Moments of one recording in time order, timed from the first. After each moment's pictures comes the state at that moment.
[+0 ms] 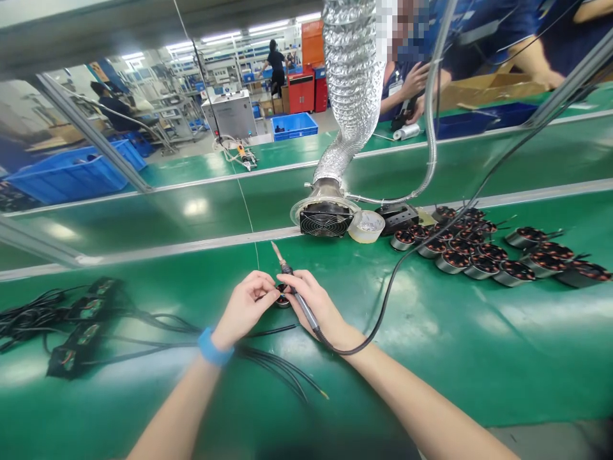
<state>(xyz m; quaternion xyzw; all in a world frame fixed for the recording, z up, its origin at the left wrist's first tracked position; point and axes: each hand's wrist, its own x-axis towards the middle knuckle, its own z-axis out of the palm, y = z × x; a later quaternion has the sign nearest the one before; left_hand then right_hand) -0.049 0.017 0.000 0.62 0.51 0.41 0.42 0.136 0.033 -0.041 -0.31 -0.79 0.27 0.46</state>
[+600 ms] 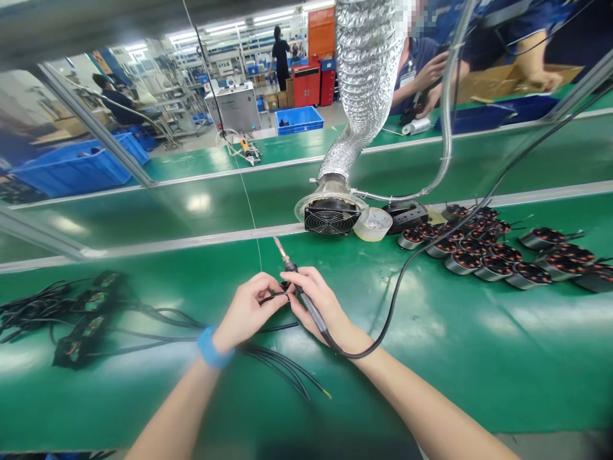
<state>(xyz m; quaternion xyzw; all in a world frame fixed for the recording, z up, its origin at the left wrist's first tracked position) -0.047 0.008 0.004 0.67 0.53 0.37 0.38 0.136 0.027 -0.025 -0.29 -0.78 0.27 0.48</state>
